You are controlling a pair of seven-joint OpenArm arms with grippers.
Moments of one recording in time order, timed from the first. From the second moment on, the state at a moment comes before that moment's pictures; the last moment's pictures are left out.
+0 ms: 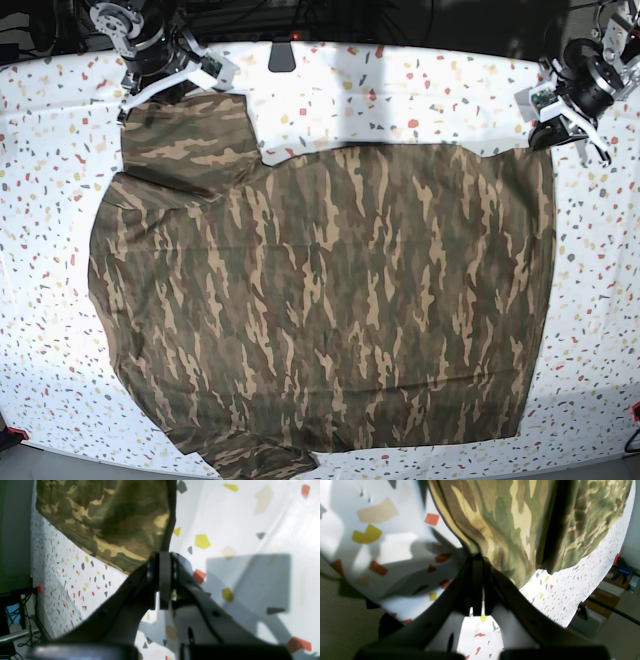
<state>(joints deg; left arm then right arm) 26.7 -37.7 3.7 83.2 33.6 -15.5 -21.5 -38.3 35.3 -15.5 111.6 -37.8 13.0 -35.6</state>
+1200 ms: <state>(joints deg) 22.5 -37.7 3.7 83.2 30.1 -6.8 -21.1 -30.1 37.5 -15.7 113.8 -30.9 -3.2 -41.9</state>
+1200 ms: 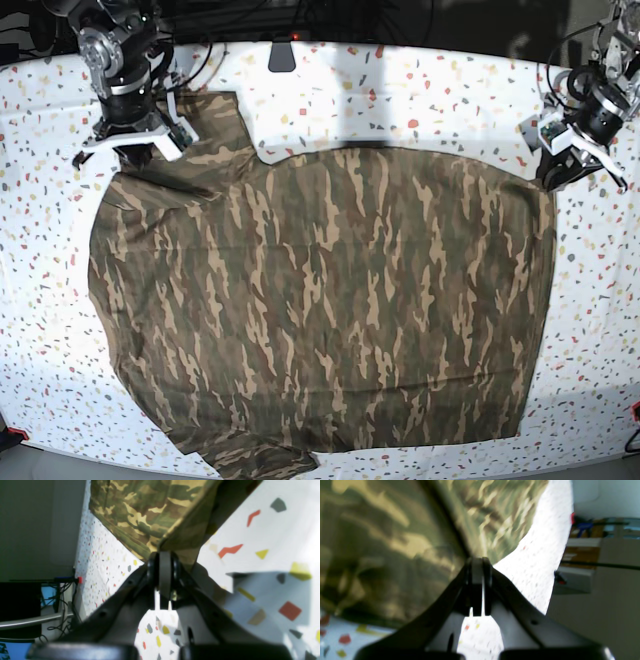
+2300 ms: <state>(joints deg) 22.7 -37.7 3.7 83.2 27.1 -6.8 -20.0 -33.4 41.1 -15.7 106.9 -28.8 13.1 -30.9</state>
